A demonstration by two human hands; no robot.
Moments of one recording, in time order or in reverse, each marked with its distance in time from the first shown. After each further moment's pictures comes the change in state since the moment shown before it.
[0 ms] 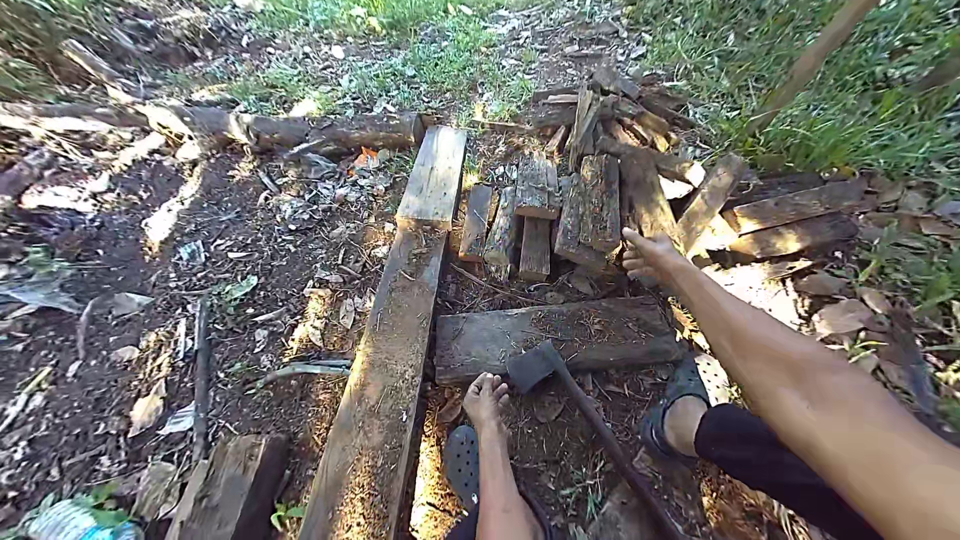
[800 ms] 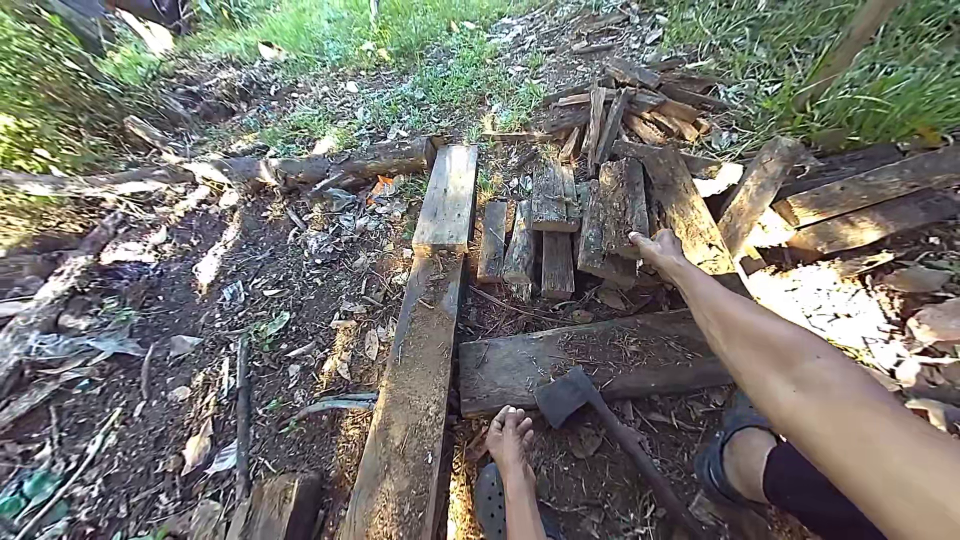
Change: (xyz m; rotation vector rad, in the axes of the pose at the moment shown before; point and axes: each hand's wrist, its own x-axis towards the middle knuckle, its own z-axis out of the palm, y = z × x) left_hand 0.004 0.002 -0.004 0.068 0.035 0.014; right_hand 0.081 0.005 0.036 -0.308 0.195 -0.106
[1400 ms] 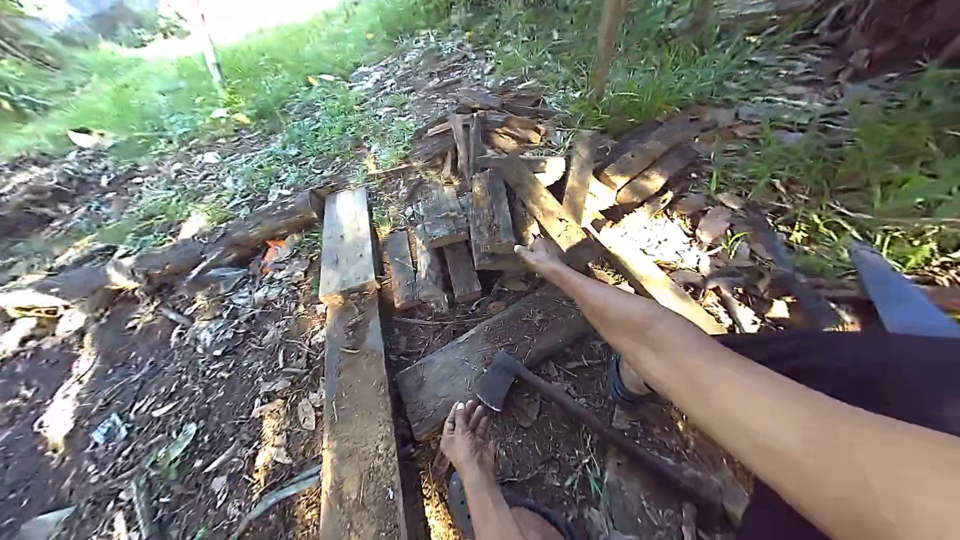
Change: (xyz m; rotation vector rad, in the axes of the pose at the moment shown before) left_hand -0.036 0.020 0.006 0.017 -0.180 0.104; right_hand -0.092 0.017 -0.018 0.068 -0.086 -0.037
